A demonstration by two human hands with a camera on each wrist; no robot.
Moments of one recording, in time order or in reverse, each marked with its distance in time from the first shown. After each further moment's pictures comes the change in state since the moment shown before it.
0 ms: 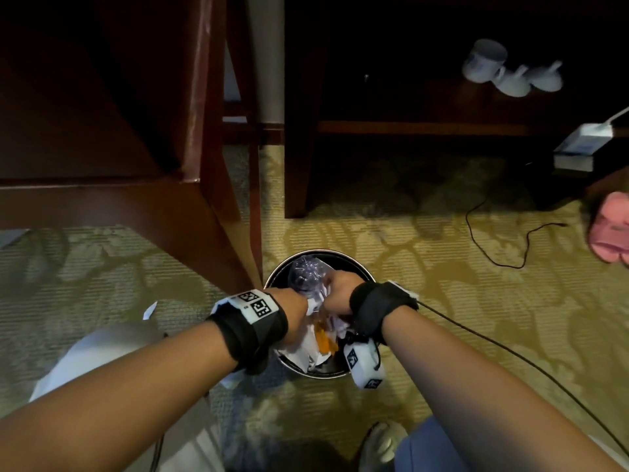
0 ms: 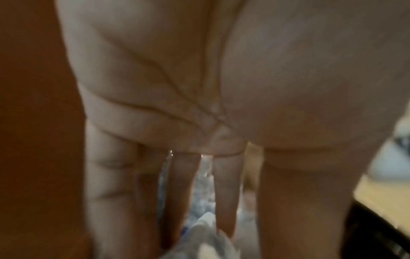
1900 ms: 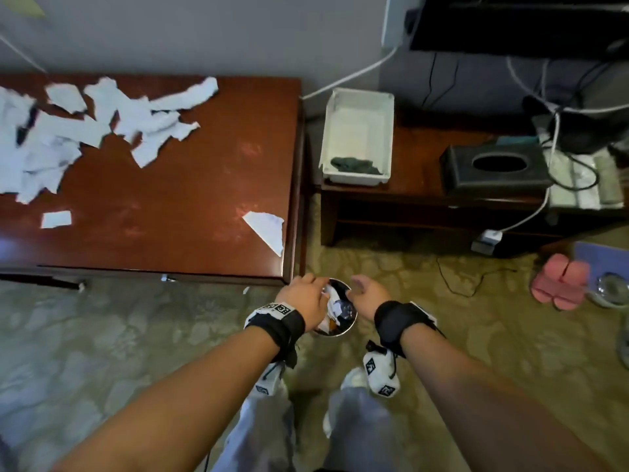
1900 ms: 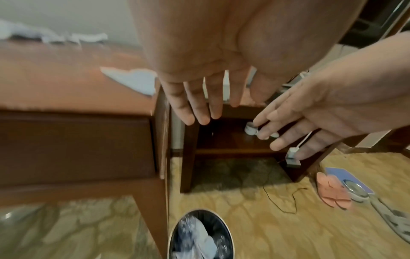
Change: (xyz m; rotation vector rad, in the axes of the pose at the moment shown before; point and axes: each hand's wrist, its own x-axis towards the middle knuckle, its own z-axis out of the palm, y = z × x) left_hand -0.409 0.082 -0.239 -0.511 0.493 -0.210; right_hand -0.386 -0.088 -0.299 0.538 0.028 -0.012
